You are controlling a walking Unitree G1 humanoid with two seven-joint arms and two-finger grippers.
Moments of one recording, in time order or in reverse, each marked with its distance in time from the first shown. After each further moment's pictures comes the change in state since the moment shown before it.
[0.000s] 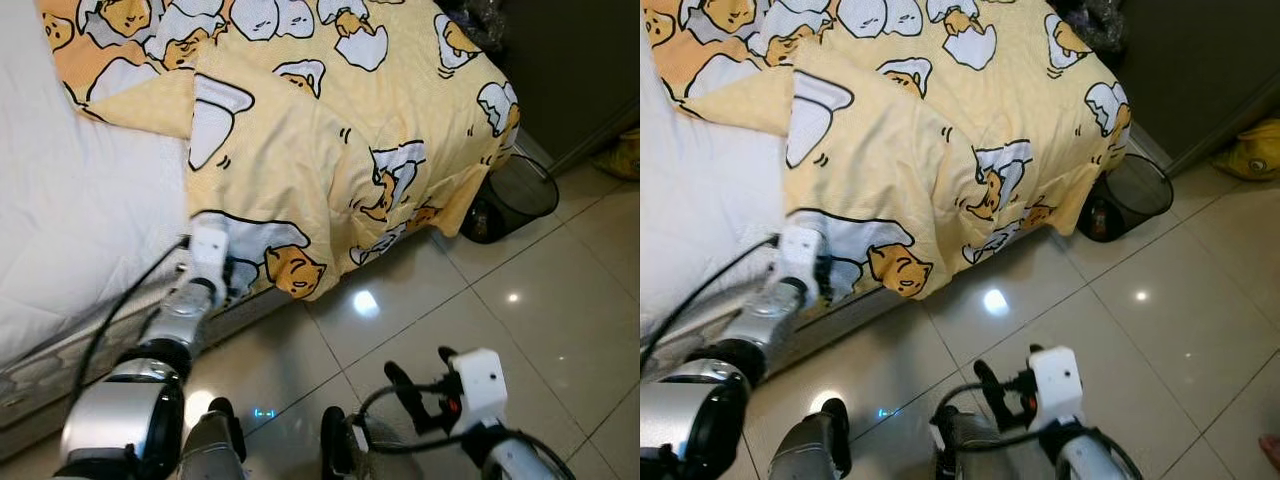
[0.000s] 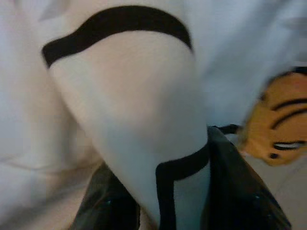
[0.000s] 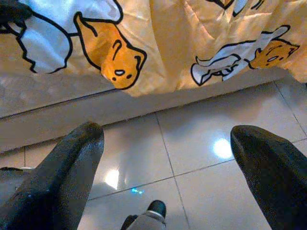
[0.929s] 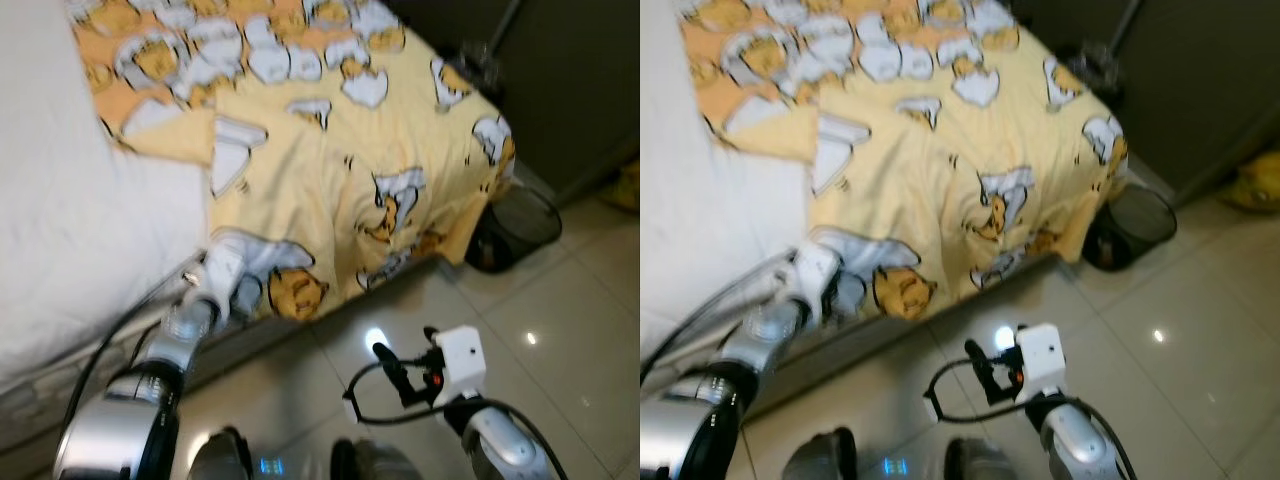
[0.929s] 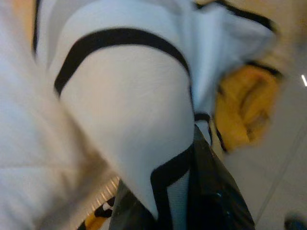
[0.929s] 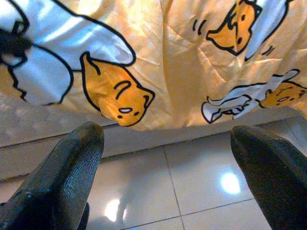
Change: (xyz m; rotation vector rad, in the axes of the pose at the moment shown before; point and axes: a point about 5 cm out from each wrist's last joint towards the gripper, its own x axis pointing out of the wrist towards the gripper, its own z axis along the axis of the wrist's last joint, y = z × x) left arm -0.014 -0.008 -0.036 0.257 0.030 -0.222; right arm 0.032 -0.003 -0.002 0.003 -0.013 0.029
